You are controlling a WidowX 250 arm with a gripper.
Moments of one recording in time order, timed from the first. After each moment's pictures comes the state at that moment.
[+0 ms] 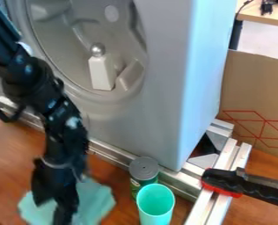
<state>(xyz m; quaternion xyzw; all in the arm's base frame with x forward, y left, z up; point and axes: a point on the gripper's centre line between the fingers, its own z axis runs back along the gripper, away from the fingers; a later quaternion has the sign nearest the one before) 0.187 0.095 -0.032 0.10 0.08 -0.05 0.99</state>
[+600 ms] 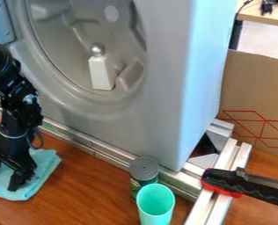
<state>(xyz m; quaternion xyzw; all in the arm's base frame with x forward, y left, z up) 0.170 0.188 -0.029 0.16 0.11 0.09 0.98</state>
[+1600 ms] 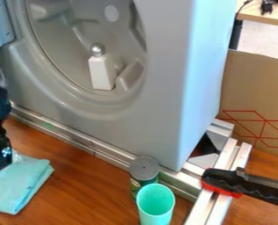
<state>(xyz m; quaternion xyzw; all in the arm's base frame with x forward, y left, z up) 0.164 0.169 0.050 0.02 0.01 -0.01 1.00</state>
